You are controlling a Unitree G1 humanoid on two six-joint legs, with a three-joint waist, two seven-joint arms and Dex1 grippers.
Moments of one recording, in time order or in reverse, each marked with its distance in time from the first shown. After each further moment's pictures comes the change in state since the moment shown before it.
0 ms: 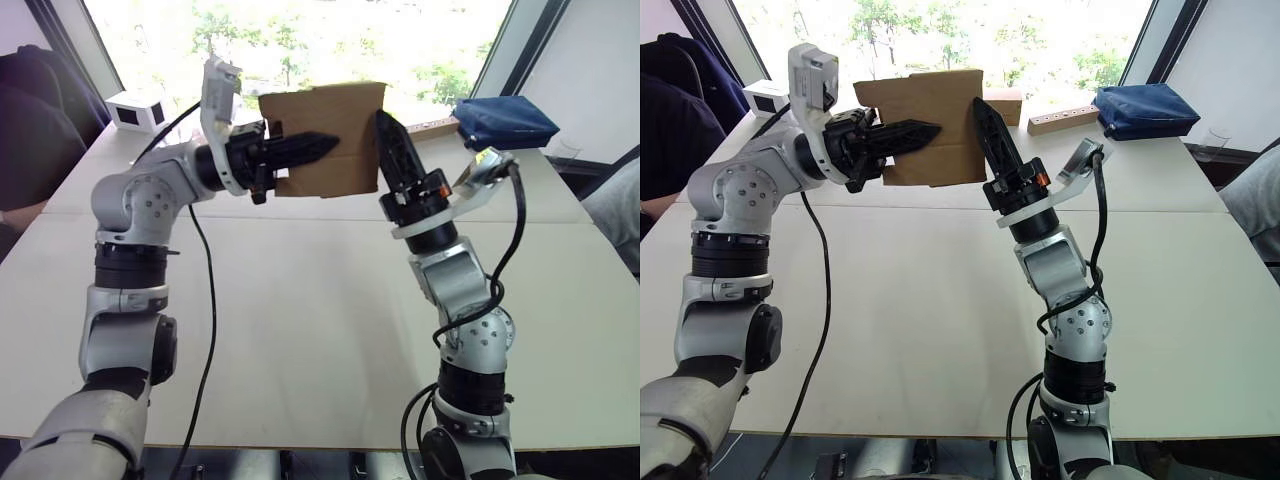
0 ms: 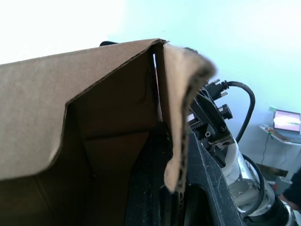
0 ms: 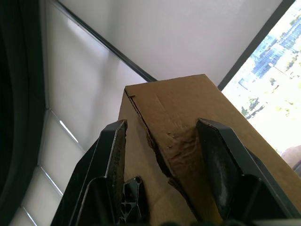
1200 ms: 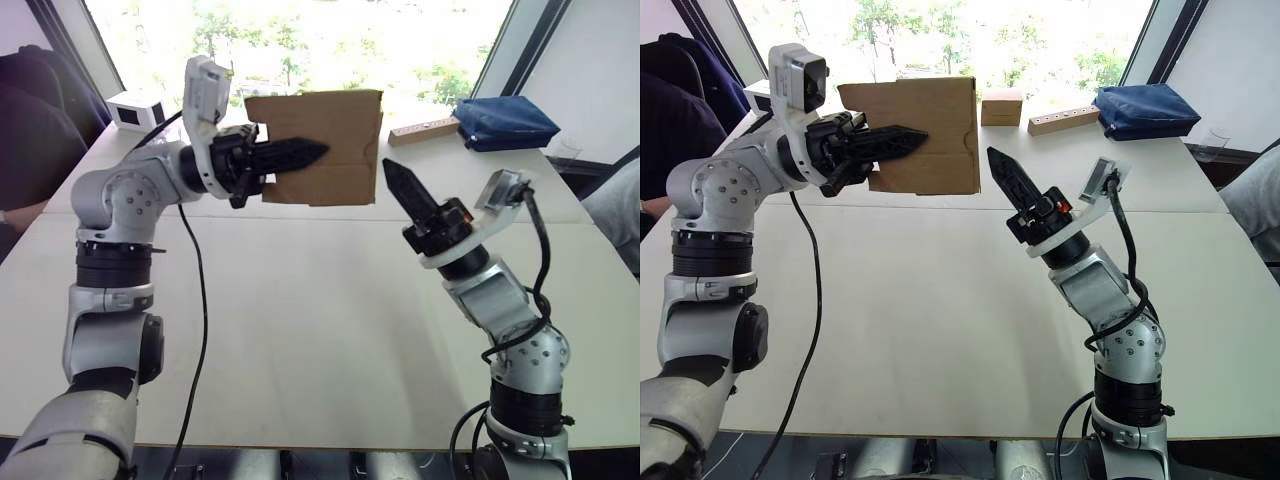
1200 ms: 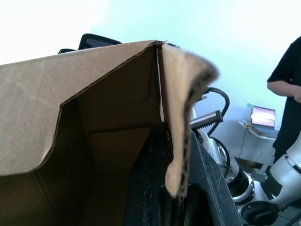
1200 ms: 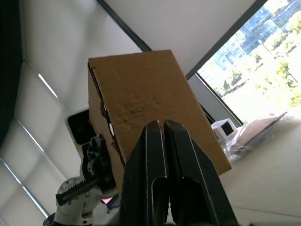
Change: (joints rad) left arm 0.000 0.065 -0.003 -0.005 -0.050 0.081 -0.093; right arm 0.119 -0.281 -0.025 -0.073 0.099 0.126 0.064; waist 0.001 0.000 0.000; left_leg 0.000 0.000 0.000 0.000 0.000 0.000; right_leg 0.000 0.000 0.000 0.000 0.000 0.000
